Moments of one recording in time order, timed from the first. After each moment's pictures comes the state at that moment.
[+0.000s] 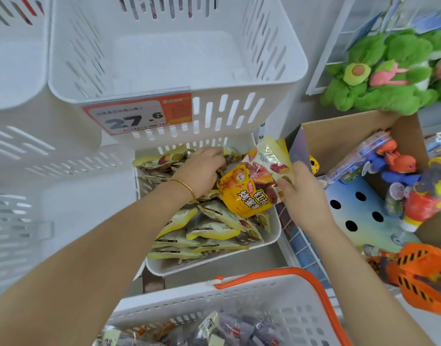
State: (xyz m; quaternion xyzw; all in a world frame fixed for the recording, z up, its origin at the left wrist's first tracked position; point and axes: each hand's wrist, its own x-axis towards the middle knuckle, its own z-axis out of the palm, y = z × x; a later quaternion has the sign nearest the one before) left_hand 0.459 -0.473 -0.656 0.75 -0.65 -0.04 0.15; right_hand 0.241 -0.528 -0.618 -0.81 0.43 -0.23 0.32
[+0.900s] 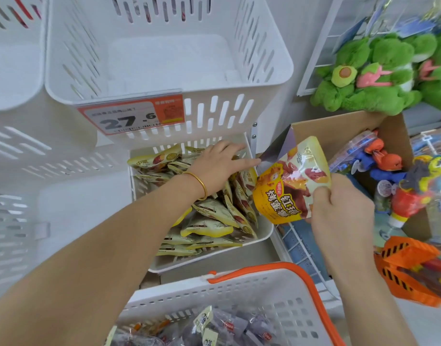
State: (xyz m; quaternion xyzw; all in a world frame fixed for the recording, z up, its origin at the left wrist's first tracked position) left_hand 0.422 -0.483 -0.628 0.68 -0.73 0.04 0.06; right_hand 0.199 -0.487 -0.575 -0.76 0.54 -0.31 0.19
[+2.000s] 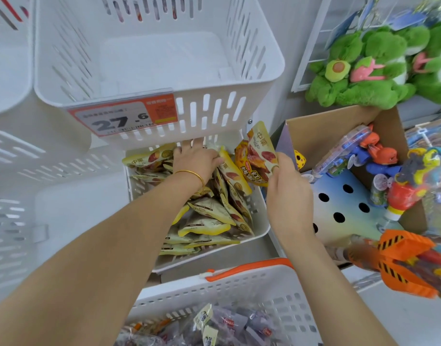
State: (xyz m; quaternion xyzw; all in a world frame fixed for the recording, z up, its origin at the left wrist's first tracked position) left_hand 0.431 -0.485 -0.629 0.86 -0.51 -0.06 0.06; right_hand 0.246 -0.498 -0.607 -0.81 0.48 -0.30 0.12
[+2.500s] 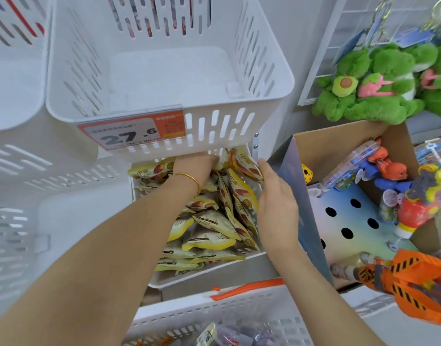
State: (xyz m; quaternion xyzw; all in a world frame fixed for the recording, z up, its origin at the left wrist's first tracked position) left_hand 0.464 -0.501 -0.638 0.84 -0.54 0.04 -0.03; right_hand 0.273 -0.503 -0.643 -0.82 0.41 -0.38 0.09
